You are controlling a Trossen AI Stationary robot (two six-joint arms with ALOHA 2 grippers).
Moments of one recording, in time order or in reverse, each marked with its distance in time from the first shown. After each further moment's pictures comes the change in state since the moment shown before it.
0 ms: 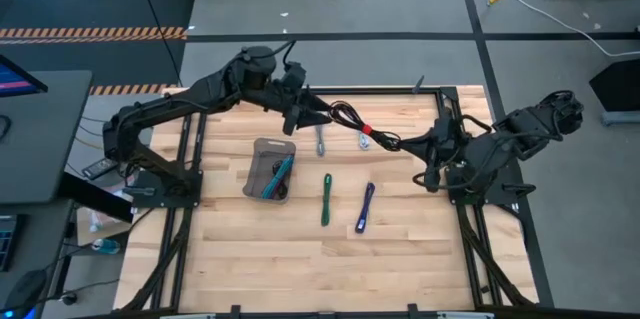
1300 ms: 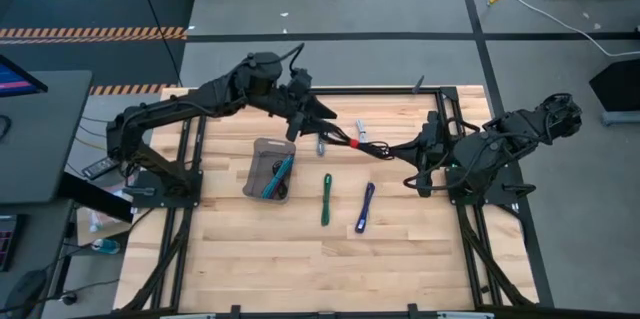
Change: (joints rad) left arm -0.035 0.024 0.000 0.035 0.019 -0.023; right arm -0.049 0.043 0.000 0.081 -0.108 -0.043
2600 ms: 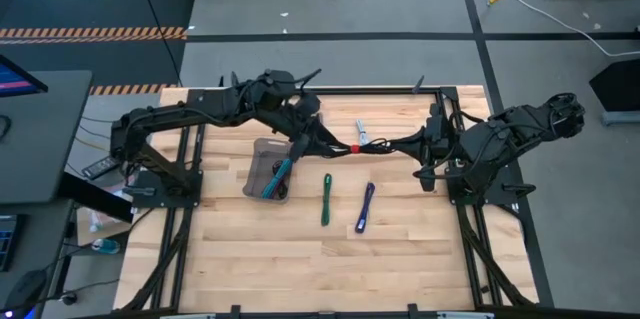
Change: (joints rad) left arm -0.086 0.030 0.001 -0.120 0.001 0.031; right arm -0.035 -0.032 0.000 0.036 -0.023 -0.107
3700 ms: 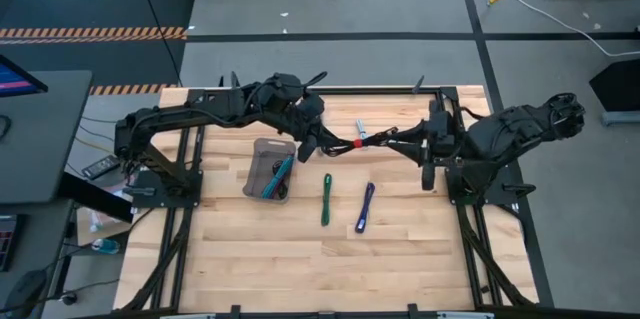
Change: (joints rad) left arm -0.008 0.031 -0.001 -0.030 -0.138 0.075; right arm 0.000 0.000 0.000 0.164 0.000 -0.066
